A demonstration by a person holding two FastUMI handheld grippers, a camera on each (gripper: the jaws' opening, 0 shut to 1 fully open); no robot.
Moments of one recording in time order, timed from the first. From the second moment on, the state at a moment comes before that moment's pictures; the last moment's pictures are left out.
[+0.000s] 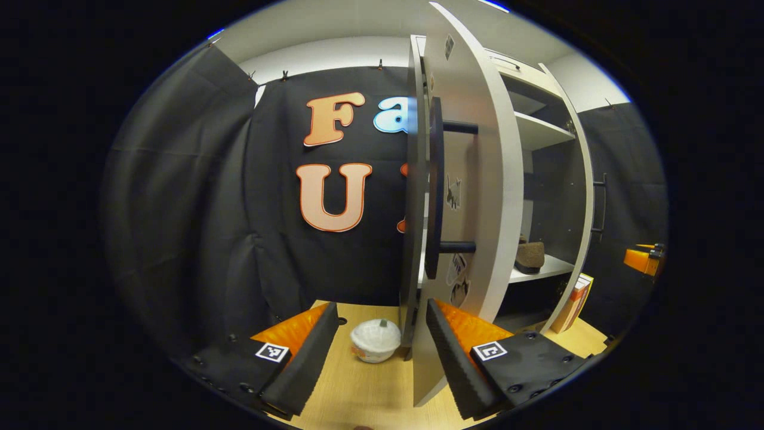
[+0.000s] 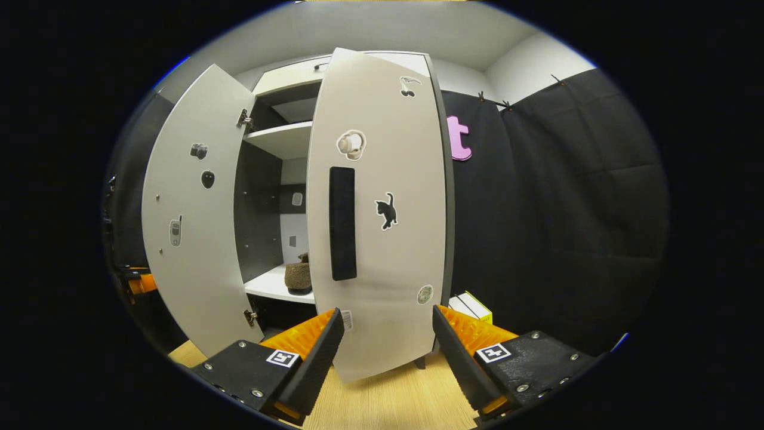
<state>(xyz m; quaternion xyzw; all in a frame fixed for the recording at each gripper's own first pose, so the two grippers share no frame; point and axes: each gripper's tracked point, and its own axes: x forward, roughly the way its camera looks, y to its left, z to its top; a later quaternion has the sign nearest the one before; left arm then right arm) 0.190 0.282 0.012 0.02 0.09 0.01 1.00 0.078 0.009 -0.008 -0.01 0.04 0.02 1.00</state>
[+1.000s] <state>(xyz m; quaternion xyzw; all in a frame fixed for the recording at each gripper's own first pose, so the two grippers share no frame) 0.216 0.170 0.001 0.00 0.10 -0.06 0.99 0.069 -0.043 0.016 -0.01 0.01 0.02 1.00</state>
